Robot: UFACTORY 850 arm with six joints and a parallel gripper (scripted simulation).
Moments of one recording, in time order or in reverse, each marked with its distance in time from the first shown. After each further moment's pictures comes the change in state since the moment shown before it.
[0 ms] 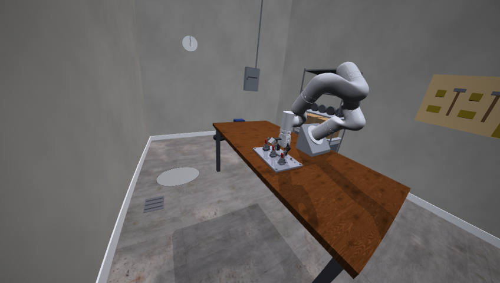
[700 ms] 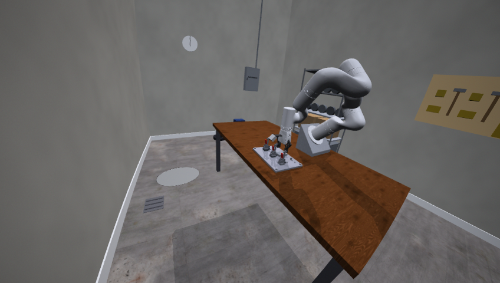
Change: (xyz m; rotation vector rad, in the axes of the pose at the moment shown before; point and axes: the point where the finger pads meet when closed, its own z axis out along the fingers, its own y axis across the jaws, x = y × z) arm 0.000 0.000 -0.026 0.000 0.001 0.000
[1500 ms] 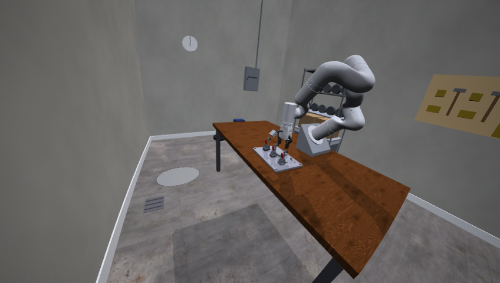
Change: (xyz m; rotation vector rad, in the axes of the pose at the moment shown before) arm 0.000 0.000 -0.034 0.000 -0.001 0.000
